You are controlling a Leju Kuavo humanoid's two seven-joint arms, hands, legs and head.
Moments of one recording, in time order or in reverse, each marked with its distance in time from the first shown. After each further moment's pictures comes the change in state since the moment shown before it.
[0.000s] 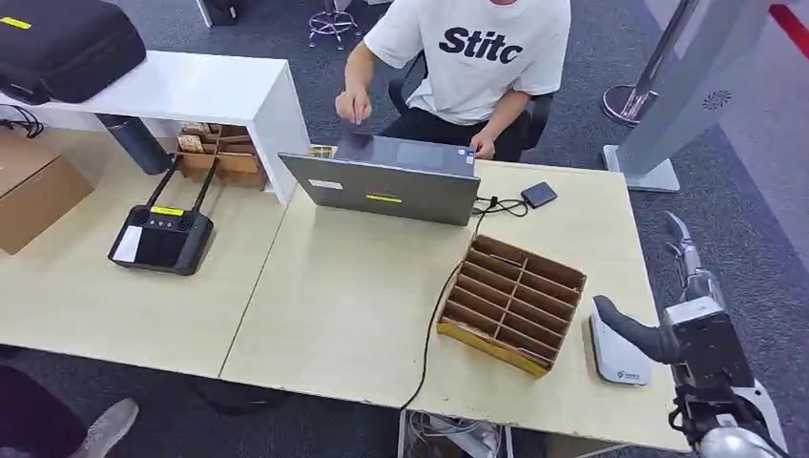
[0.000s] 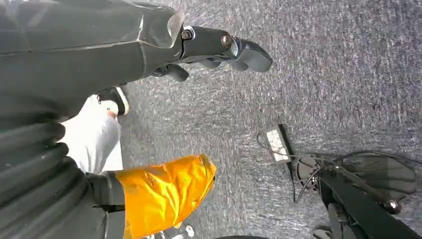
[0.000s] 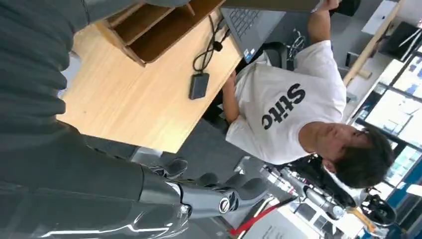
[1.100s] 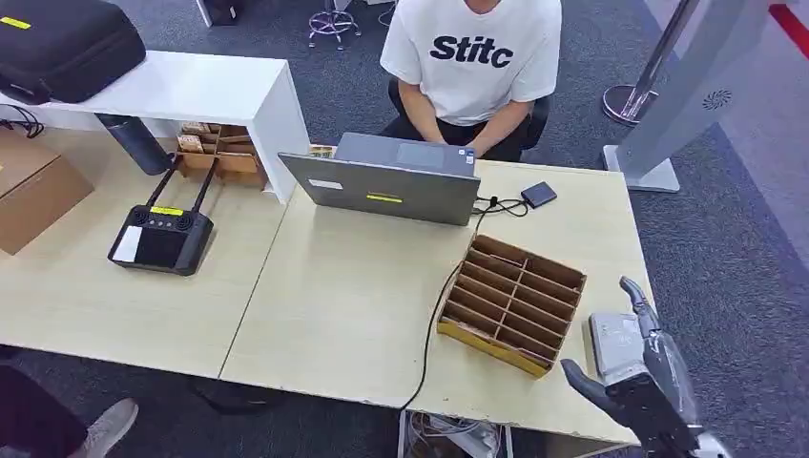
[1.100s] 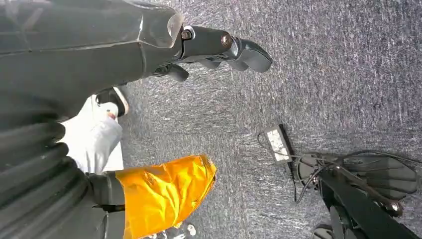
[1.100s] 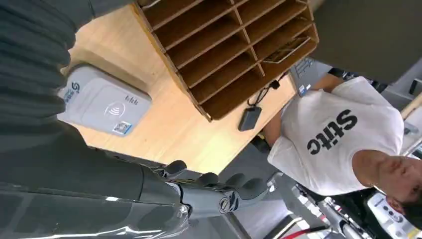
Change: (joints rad) left arm 0.002 0.024 -0.001 0.000 0.004 -0.037 -0.006; right arm 0.197 0.000 0.105 -0.059 0.177 -0.058 0.063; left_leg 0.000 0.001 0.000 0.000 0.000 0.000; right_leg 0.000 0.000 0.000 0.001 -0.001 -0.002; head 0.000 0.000
